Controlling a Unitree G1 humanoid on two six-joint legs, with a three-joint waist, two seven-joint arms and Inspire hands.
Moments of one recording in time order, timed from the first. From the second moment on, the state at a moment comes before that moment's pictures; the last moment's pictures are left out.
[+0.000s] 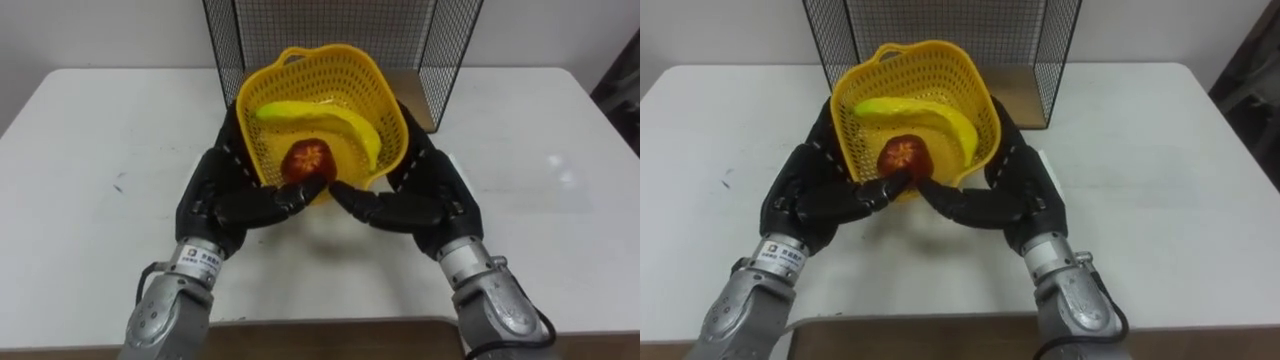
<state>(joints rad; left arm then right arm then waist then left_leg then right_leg) 0.10 0.15 -0.20 -0.05 -0.58 -0.09 -0.07 0.09 -0.19 0.21 -0.01 0.46 -0.11 0.10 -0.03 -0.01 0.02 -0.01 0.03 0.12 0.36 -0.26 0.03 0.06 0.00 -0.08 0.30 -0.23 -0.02</state>
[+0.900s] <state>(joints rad) 0.08 0.17 -0.21 -0.05 -0.58 -0.14 -0.07 0.10 -0.22 0.22 0.00 0.48 -0.10 0.12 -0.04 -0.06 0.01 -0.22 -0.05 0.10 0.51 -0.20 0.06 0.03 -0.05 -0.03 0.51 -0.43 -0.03</state>
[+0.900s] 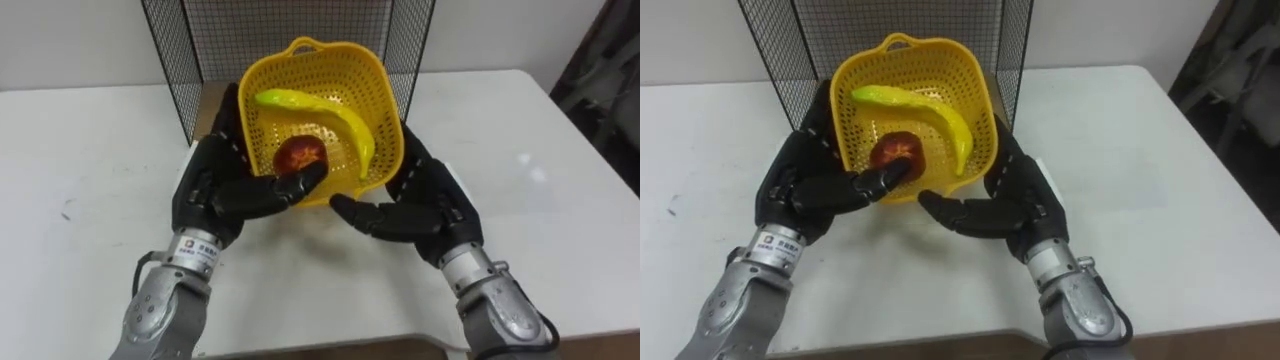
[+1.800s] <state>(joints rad) -0.03 0.16 -0.25 0.12 -0.59 -0.13 -0.01 -0.02 -0.23 0.22 0.13 0.52 -0.09 0.06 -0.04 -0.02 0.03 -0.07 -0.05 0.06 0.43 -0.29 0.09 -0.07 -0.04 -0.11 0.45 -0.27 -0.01</state>
